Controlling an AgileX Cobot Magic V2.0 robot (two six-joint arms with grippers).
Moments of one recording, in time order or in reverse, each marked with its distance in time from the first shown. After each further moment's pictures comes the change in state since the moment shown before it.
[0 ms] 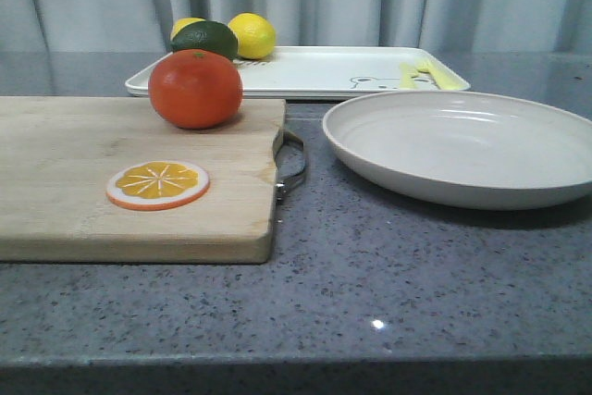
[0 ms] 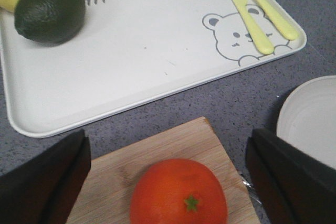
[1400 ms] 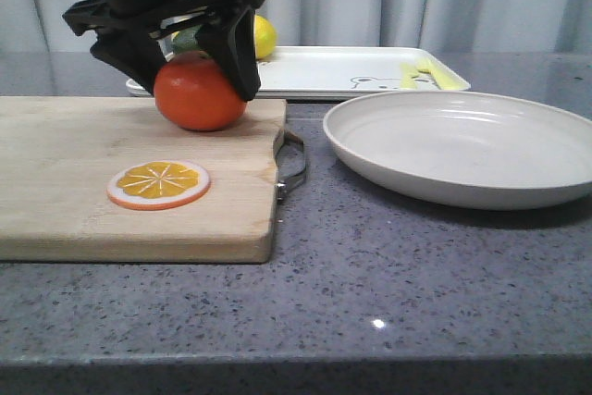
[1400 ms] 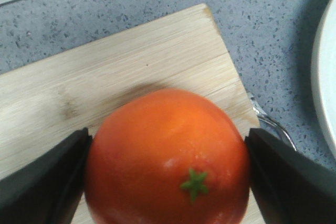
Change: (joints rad) left arm -0.009 0.251 -0.164 -0.076 0.338 0.000; right arm 0.000 0.000 0.000 0.000 -0.005 0.000
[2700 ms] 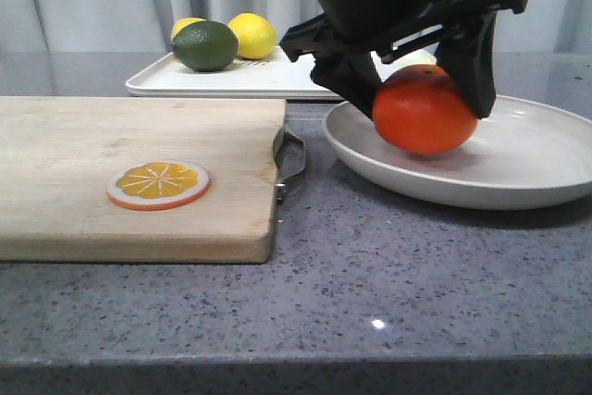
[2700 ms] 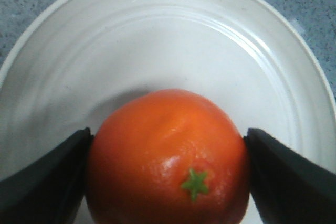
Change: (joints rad) left arm -0.299 0.207 -0.233 -0.129 -0.094 0.025; right arm 0.000 0.000 0.000 0.000 0.000 0.000
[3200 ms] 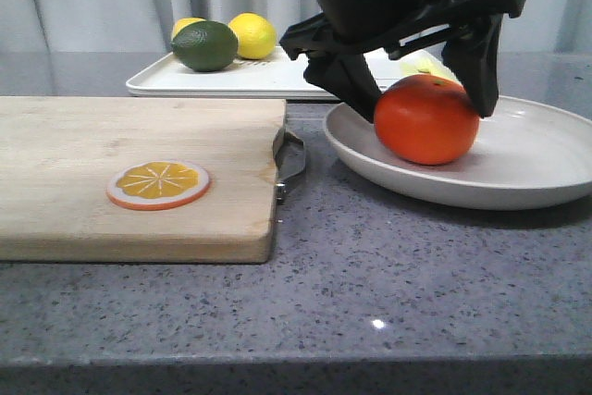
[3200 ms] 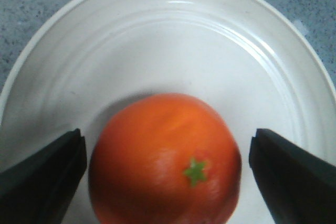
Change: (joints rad) left arm 0.000 0.001 -0.007 0.014 -0.006 0.005; right arm 0.000 0.000 0.000 0.000 0.000 0.000
